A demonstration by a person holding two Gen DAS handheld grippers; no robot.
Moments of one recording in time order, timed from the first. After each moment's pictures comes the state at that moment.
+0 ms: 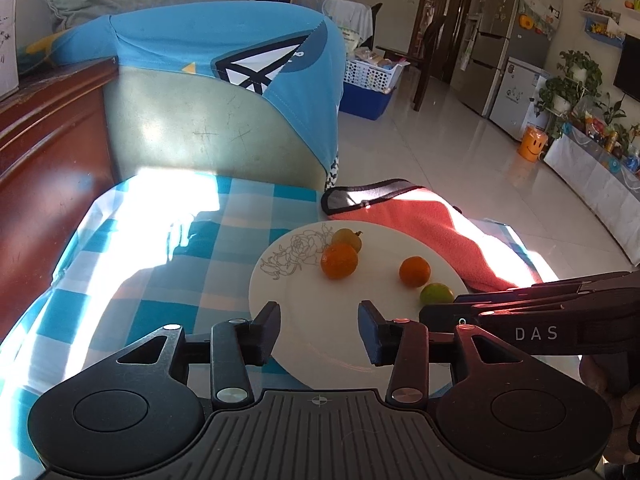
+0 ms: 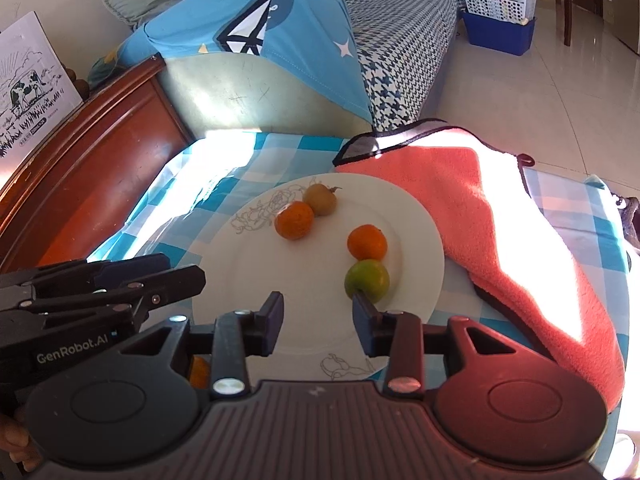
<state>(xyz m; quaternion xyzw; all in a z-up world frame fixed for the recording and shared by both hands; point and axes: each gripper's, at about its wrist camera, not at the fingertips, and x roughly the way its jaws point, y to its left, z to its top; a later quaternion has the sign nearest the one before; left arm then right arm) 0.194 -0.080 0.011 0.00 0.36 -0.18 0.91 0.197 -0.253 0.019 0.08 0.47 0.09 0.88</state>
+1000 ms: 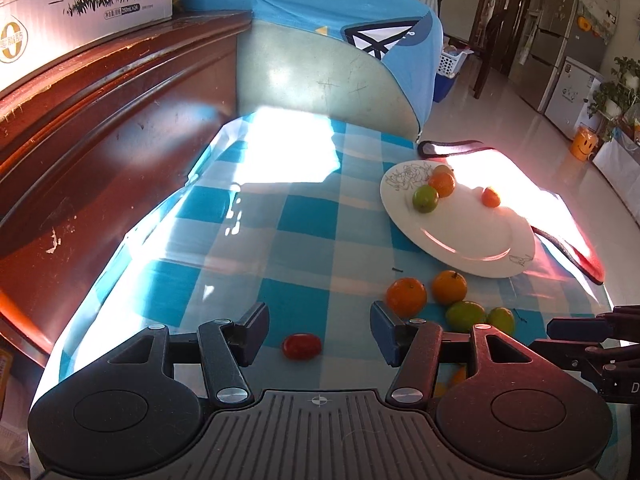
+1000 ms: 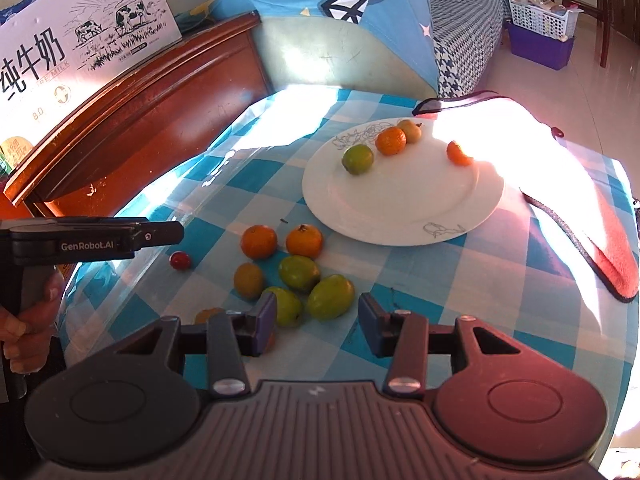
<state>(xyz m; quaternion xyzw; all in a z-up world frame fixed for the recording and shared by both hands) 0.114 0.026 0.007 -0.02 0.41 -0.10 0.91 0.083 -0.196 0.032 0.04 0.47 0.15 0.87</state>
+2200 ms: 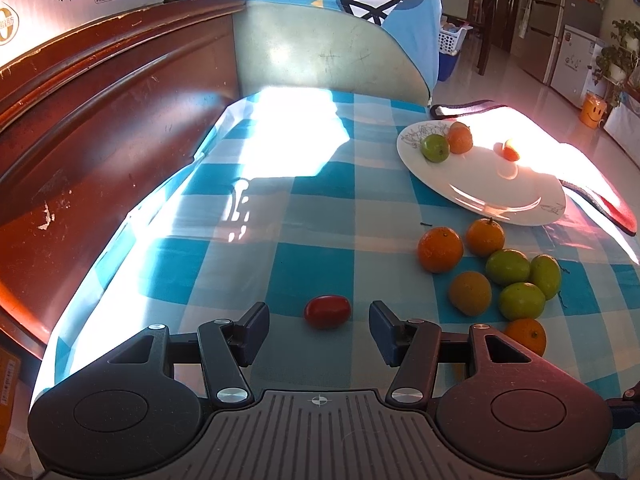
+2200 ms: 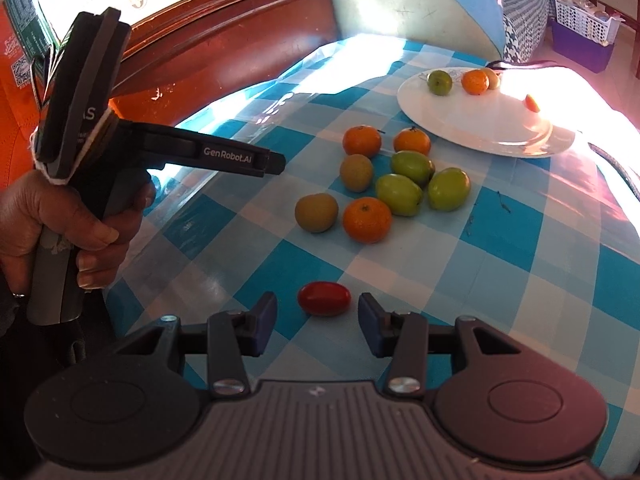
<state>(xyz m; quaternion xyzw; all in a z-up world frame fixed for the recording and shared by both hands) 0.108 0.022 -0.029 0.04 0.41 -0.09 0.91 0.013 -0.131 0.004 -0.01 0.49 0.20 0.85</state>
